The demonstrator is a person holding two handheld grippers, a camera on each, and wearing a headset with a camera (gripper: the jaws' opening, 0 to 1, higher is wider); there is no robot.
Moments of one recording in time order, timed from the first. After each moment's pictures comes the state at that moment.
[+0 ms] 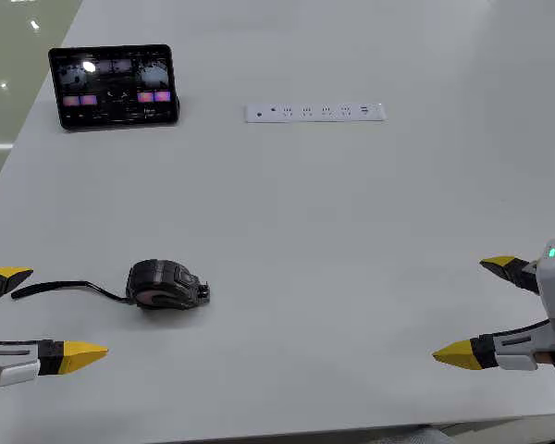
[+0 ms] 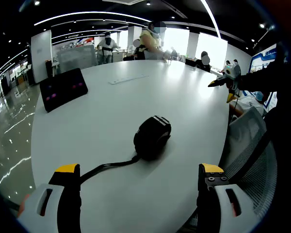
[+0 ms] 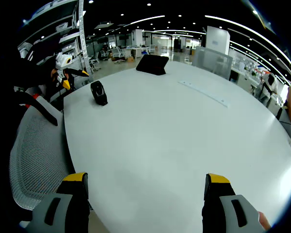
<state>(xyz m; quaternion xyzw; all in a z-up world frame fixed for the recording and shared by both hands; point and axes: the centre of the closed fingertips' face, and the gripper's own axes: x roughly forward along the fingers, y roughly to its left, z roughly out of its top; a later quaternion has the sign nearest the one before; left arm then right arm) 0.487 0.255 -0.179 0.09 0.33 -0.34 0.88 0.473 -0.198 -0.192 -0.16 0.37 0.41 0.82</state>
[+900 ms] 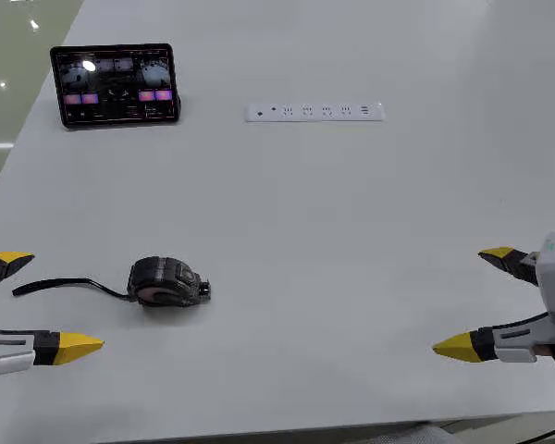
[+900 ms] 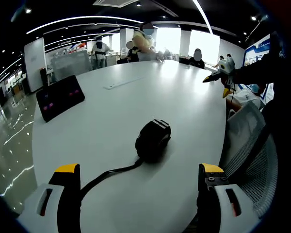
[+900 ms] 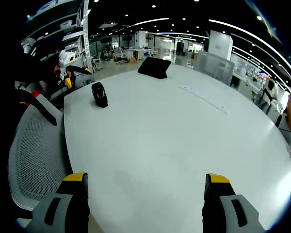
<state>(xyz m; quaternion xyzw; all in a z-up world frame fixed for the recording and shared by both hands) 0.496 0.254 -0.169 0.12 0.32 -0.37 0.87 0.483 -0.194 -0.182 -0.18 0.34 0.41 0.83</state>
